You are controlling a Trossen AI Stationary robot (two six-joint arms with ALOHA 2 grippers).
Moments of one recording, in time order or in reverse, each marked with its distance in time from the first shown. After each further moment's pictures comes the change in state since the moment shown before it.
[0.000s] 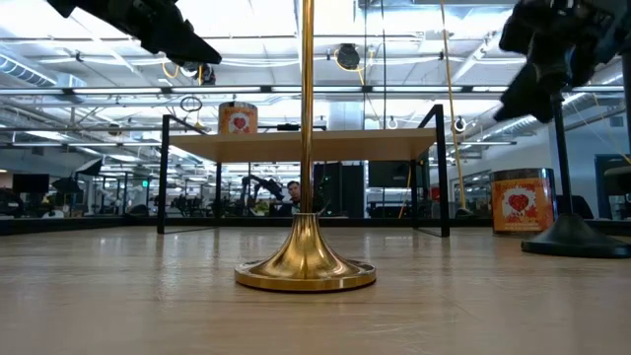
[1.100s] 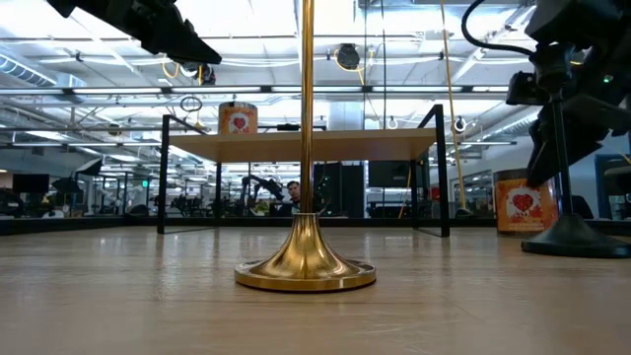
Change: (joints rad) left arm 0.000 0.000 0.000 -0.003 -0.001 0.043; right arm -0.003 0.159 -0.063 -0.229 0.221 -0.077
